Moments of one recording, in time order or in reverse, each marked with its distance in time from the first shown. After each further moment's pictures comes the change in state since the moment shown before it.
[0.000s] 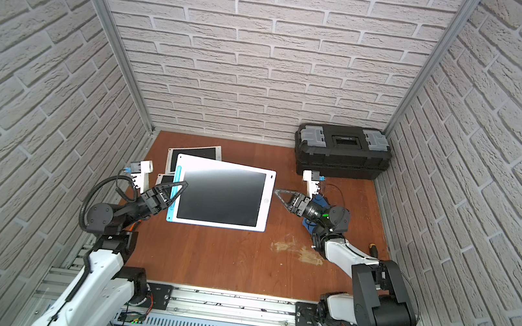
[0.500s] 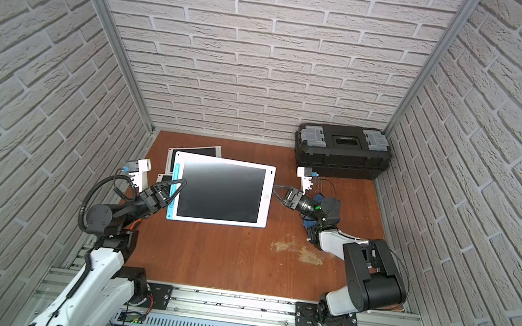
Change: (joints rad) left arm 0.002 0.018 0.000 0.060 -0.019 -0.018; right arm -0.046 0.143 0.044 -0.011 0.035 -0.040
